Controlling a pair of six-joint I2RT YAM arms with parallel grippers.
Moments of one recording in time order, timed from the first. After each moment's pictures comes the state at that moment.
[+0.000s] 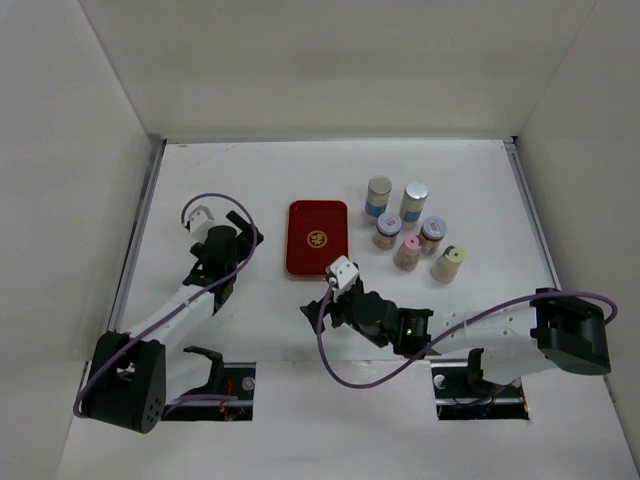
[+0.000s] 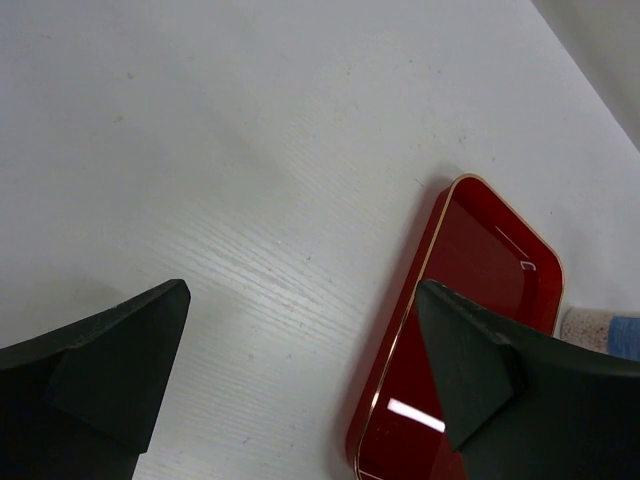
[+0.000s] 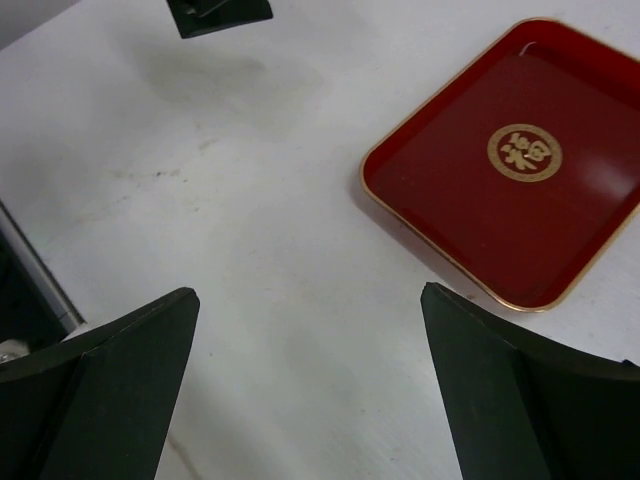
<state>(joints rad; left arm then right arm) -0.26 1.12 0.43 0.19 -0.36 -0.83 1.32 1.34 0.61 0.47 0.48 0.23</state>
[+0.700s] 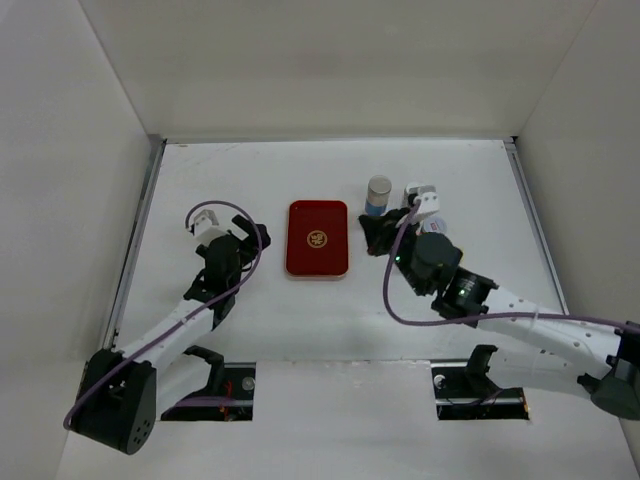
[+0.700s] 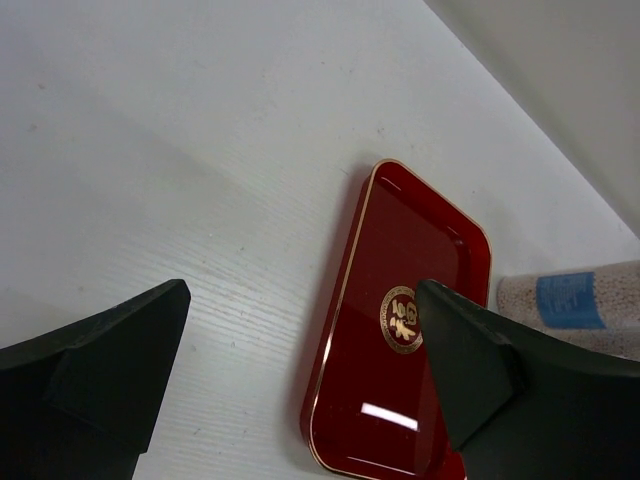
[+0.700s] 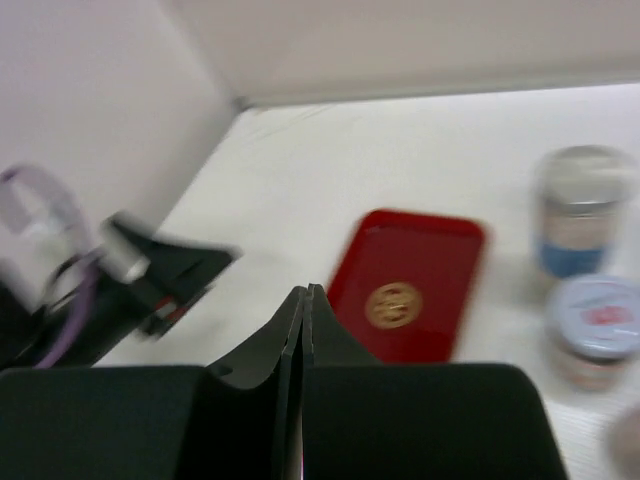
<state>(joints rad) -0.35 1.02 0.36 0.32 -0.37 -0.81 1.03 1.05 0.80 0.26 0.52 0.39</state>
